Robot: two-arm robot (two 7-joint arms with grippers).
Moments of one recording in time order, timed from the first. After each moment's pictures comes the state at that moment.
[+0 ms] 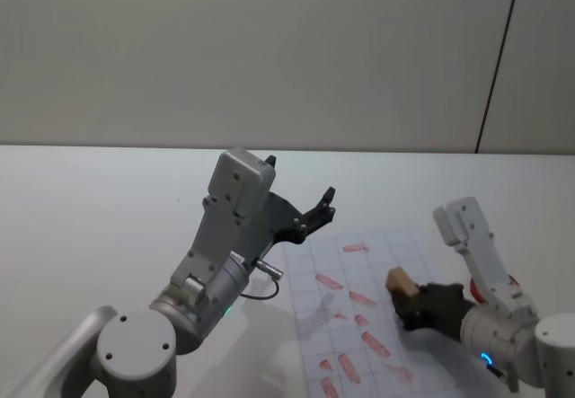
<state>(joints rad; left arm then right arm) -0.24 0.38 0.45 -1.63 -0.20 0.01 -0.01 0.28 0.19 -0.40 -1.41 0.18 0.55 0.21</state>
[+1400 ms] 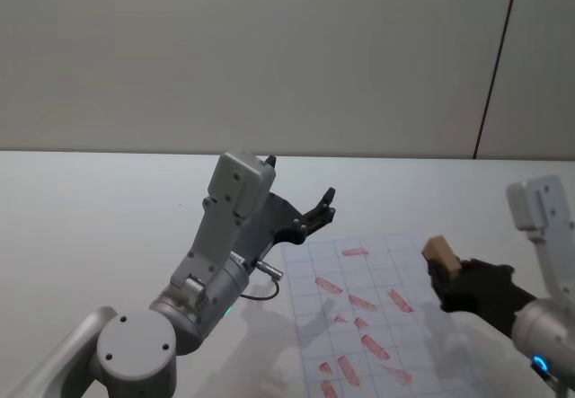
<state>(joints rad) -0.24 0.38 0.45 -1.63 -0.20 0.01 -0.01 0.12 0.30 -0.33 -1.74 0.33 0.52 0.08</state>
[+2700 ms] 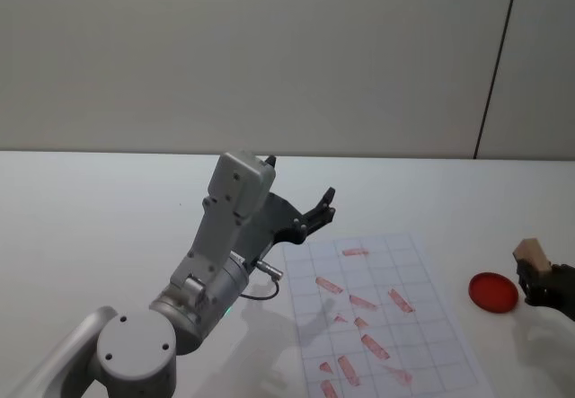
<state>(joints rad) -0.24 0.38 0.45 -1.63 -0.20 0.01 -0.01 0.10 0.39 -0.21 -1.70 0.49 0.53 -0.02</state>
